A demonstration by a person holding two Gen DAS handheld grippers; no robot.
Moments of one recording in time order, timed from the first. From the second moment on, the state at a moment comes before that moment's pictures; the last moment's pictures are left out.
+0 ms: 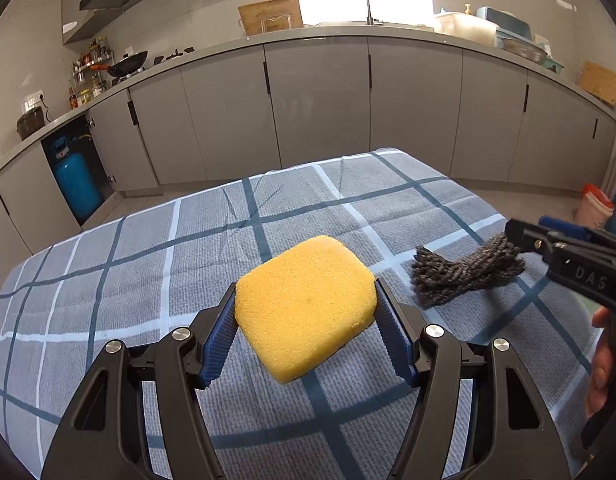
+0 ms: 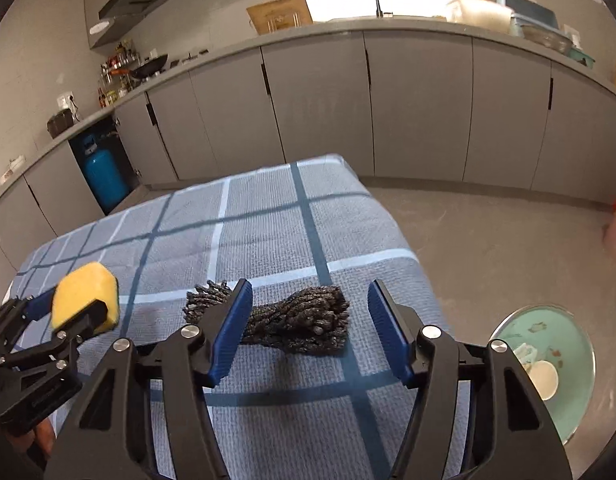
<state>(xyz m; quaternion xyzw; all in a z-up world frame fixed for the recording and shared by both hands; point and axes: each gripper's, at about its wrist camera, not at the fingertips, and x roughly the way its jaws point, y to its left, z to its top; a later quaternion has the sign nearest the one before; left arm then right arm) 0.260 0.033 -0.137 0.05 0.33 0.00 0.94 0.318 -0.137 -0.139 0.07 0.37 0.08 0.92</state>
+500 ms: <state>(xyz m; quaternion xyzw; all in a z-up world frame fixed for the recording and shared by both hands) 0.263 -0.002 -0.112 0.07 0.31 -0.04 0.95 0.273 -0.179 -0.109 0.08 0.32 0.08 0.94</state>
